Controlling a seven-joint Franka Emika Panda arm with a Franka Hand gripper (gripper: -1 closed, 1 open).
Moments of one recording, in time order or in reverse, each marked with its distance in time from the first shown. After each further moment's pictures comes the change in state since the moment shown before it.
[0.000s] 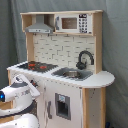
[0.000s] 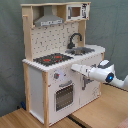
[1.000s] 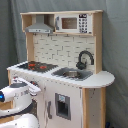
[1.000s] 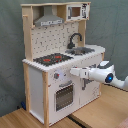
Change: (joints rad) arm 0.008 0.000 0.004 0.004 0.000 -0.034 -0.332
